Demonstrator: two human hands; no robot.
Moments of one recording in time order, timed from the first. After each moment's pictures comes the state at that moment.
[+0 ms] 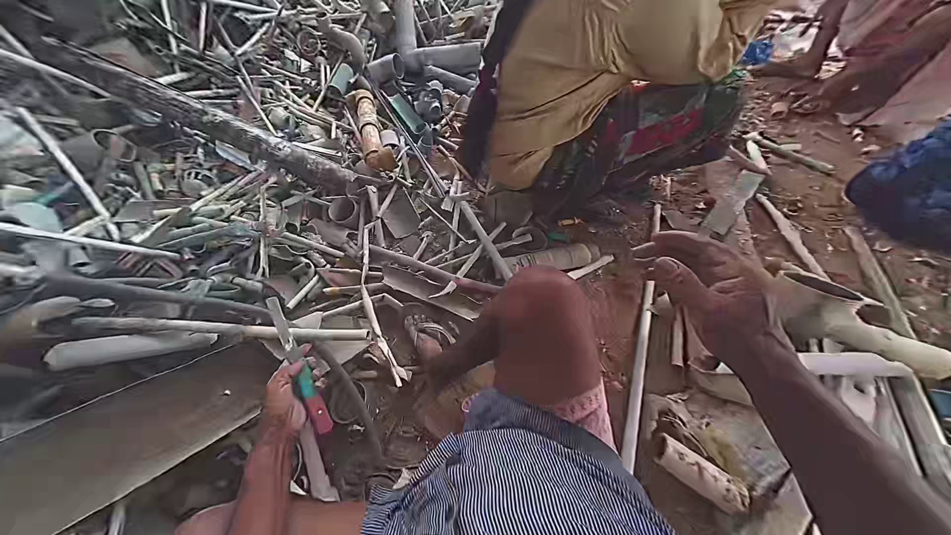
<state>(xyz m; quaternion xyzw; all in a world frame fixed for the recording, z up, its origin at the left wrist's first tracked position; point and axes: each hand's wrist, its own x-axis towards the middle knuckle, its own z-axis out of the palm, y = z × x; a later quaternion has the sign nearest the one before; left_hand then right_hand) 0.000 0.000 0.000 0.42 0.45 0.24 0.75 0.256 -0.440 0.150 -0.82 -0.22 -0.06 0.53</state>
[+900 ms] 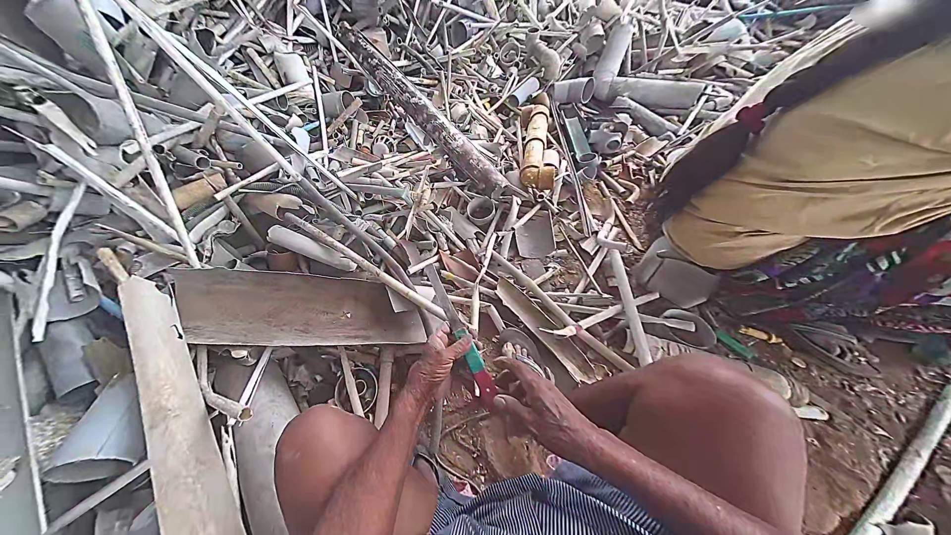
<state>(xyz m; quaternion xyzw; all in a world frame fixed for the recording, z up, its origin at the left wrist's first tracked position) 0.011 -0.044 0.025 0.39 0.30 0.25 0.83 0.136 -0.197 0.072 -0.69 -0.50 0.42 0.31</state>
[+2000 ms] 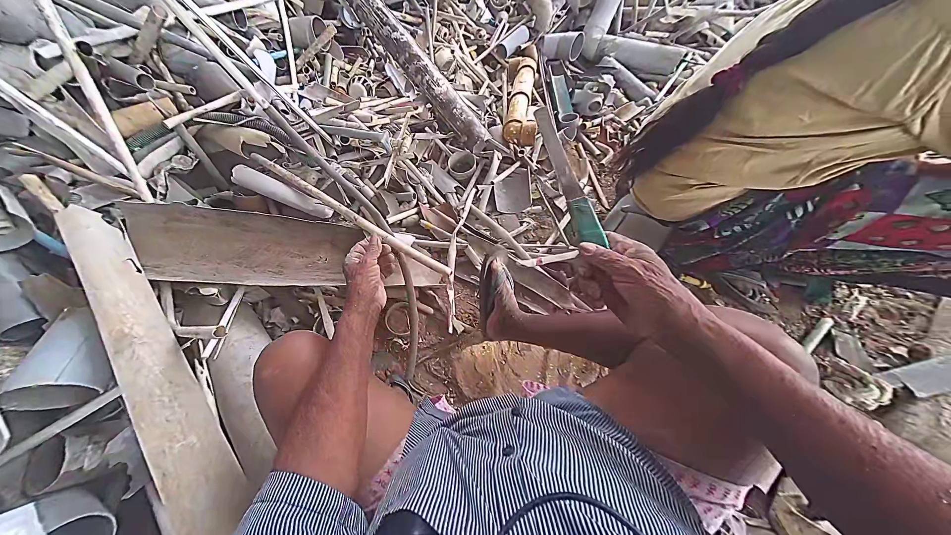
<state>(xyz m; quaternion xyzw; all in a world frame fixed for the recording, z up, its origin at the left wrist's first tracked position) -0.020 -0.016 0.057 0.36 0.47 0.44 0.67 0.197 -0.242 0.154 -0.66 -0.23 0.39 0.60</state>
